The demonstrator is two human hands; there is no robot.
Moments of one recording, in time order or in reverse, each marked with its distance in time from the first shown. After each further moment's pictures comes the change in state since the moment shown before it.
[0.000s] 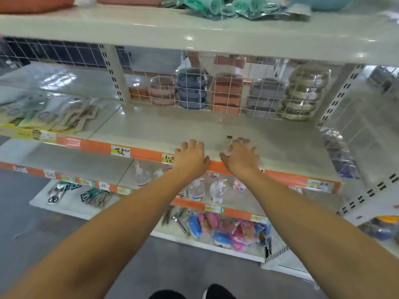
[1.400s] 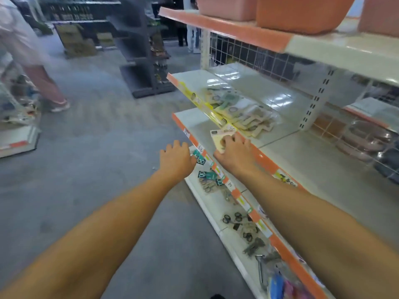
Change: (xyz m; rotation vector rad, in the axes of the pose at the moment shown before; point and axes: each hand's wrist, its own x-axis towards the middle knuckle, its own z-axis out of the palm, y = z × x) left_hand -0.201 -0.396 -0.071 0.052 0.158 -0.959; right_hand -0.105 -0.461 0.100 0.066 -0.135 -1.020
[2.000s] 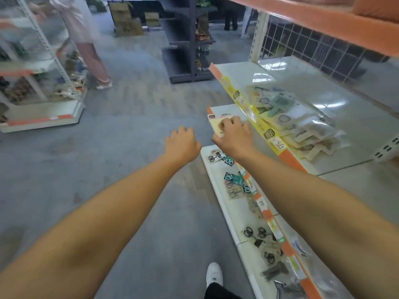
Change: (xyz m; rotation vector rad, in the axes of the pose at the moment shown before) left_hand 0.106 -0.092 -0.003 -0.061 0.014 -0.210; right_hand 0.140 -0.107 0.052 0.032 -0.032 -0.222
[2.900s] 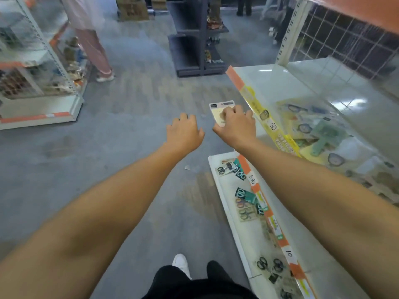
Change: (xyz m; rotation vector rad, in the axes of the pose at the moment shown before) left_hand 0.239 -0.061 0.007 -0.001 0.061 -0.034; right_hand 0.239 -0.044 0.063 -0.001 -0.010 -0.010
